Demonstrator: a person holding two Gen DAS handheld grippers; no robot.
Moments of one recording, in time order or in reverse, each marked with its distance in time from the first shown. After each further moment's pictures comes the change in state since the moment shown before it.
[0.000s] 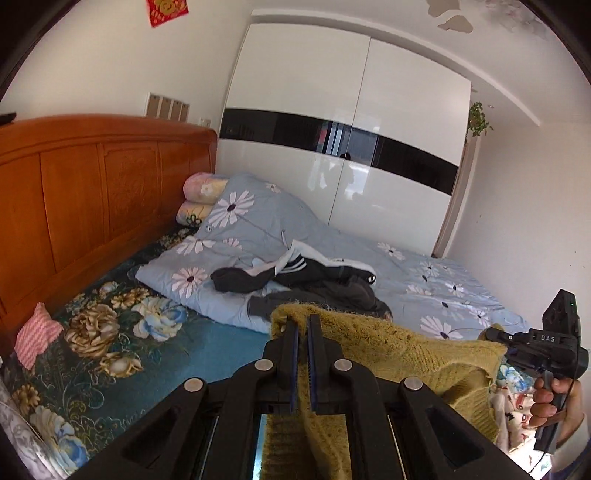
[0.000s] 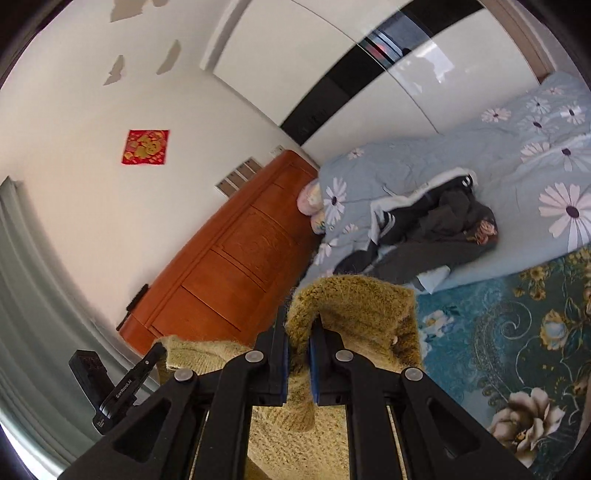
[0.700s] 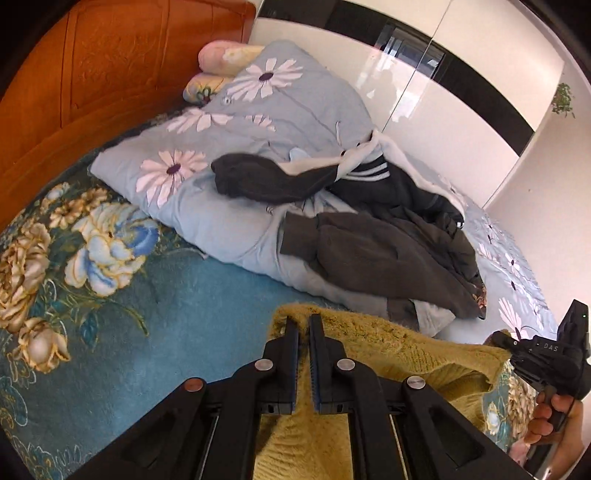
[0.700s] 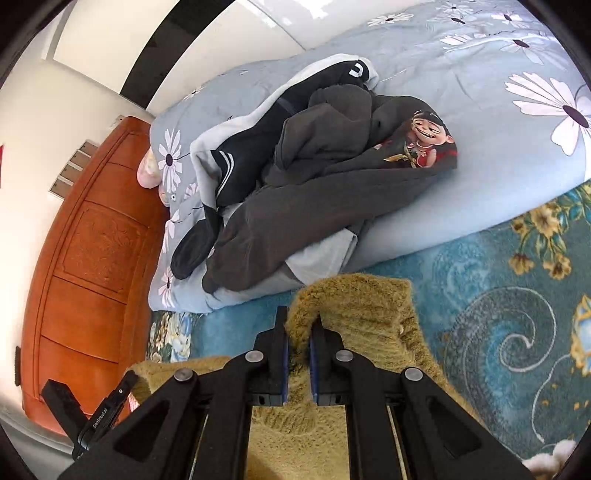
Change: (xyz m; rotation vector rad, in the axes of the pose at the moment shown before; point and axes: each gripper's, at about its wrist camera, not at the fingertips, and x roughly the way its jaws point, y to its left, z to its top) left arm 0.333 0.085 -0.011 -0.208 0.402 0.033; right arm 0.280 -0.189 0.057 0.230 0.173 -0.409
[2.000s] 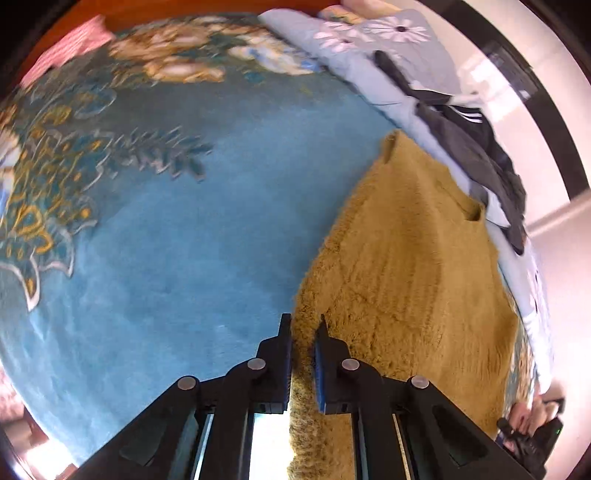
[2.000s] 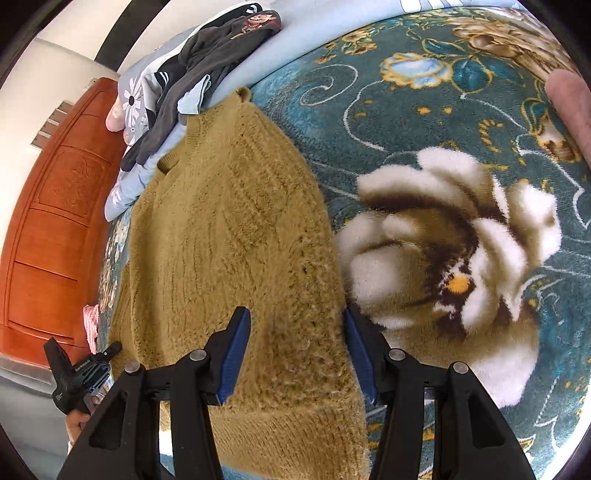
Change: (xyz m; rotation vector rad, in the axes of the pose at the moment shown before) left arm -0.084 0.124 -0.283 -0.399 0.153 0.089; right arm -0.114 -0.177 -0.257 0.017 0.117 -0.091
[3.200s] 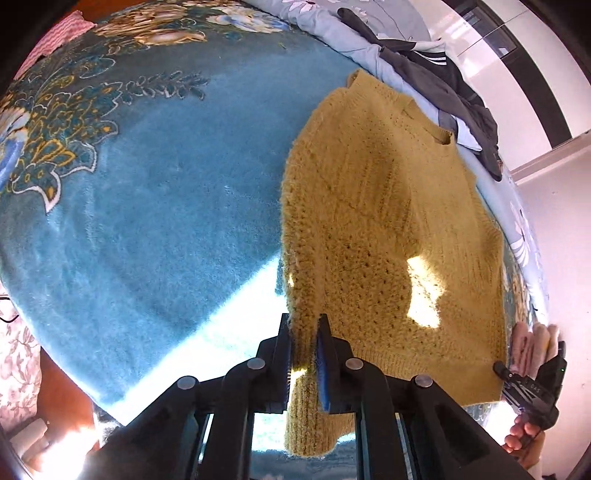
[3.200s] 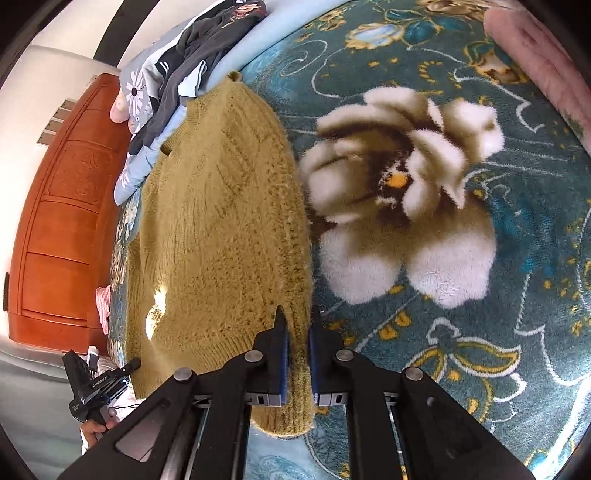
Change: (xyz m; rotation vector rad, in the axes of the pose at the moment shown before) left arm -0.045 -0.007 -0.070 0.173 0.102 -0.062; right arm -0.031 -0.026 -0.036 -0.006 0.085 0.032
